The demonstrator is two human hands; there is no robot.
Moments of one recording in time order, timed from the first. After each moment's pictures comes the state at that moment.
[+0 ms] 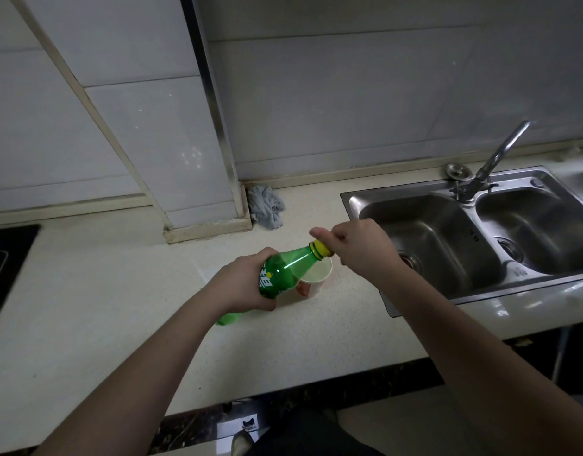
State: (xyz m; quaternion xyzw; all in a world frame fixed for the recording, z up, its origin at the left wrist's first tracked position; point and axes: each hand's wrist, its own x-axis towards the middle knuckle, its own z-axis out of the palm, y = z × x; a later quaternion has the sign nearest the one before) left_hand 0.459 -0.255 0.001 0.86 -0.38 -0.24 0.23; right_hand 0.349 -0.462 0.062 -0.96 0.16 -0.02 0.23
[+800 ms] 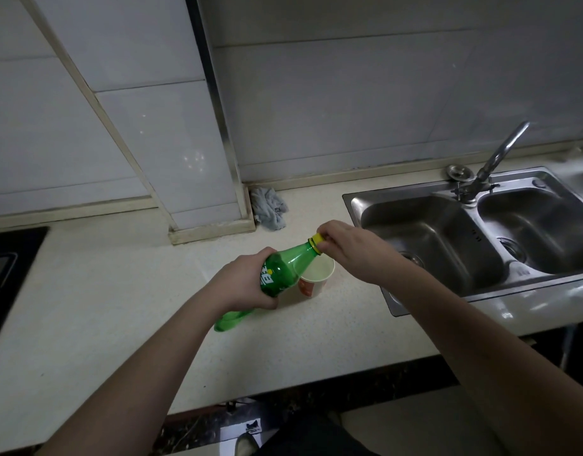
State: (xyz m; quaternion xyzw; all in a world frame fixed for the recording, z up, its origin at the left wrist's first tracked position) left_hand 0.455 -0.253 0.012 0.87 -0.37 -0.24 0.20; right_hand 0.345 -0.468 0.043 -0.97 0.02 -0.02 0.24
